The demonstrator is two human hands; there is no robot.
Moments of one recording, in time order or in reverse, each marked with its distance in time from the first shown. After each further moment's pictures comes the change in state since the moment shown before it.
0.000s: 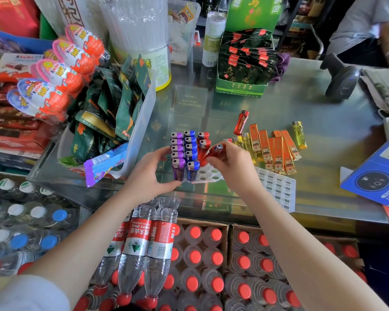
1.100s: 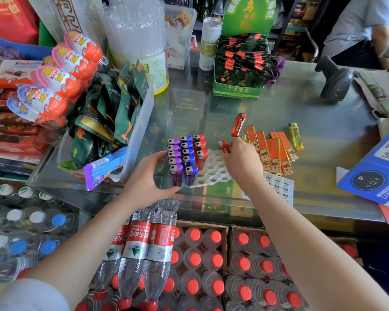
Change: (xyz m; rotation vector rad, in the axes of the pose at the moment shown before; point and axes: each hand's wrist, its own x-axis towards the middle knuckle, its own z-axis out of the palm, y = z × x) left_hand -0.003 0.002 0.001 -0.004 0.031 0.003; right_hand 0.030 0.026 0.001 -0.424 0.054 0.353
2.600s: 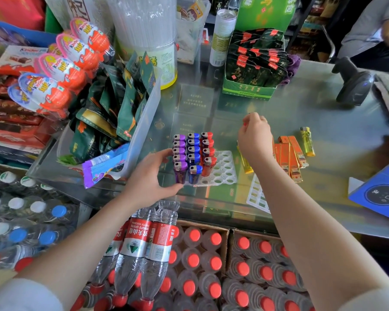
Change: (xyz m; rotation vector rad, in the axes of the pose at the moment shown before) left_hand 0.004 0.000 0.003 0.044 0.008 0.013; right_hand 0.056 0.000 -0.010 0.144 0.162 -0.037
